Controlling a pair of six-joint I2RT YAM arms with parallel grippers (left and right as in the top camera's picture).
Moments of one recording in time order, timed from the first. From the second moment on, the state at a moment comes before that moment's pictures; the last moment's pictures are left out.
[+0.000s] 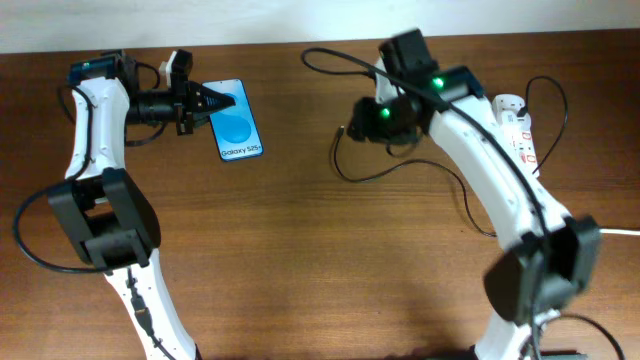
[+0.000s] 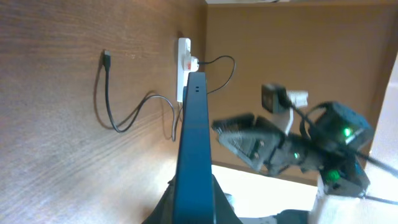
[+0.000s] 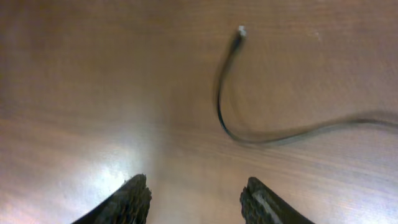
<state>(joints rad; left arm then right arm) 0.20 2.35 2.16 -1.47 1.33 0.14 0.34 1.92 1.83 -1.05 -0.27 0.39</state>
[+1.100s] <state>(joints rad) 0.20 2.35 2.16 -1.47 1.30 0.14 0.37 2.46 2.06 -0.88 -0.20 0.60</state>
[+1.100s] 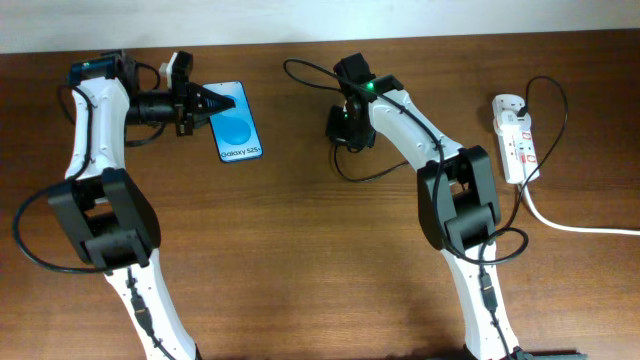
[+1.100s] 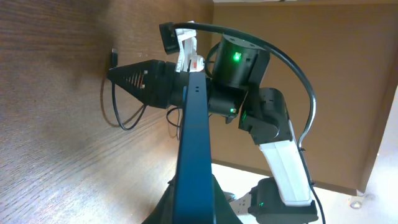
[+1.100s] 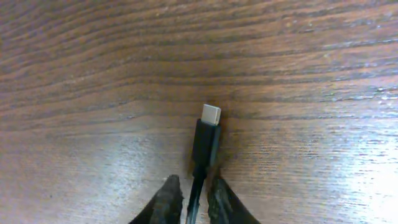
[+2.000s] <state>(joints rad) 0.12 2.35 2.16 -1.45 1.29 0.24 0.20 1.75 2.06 -1.35 -0.59 -0.01</state>
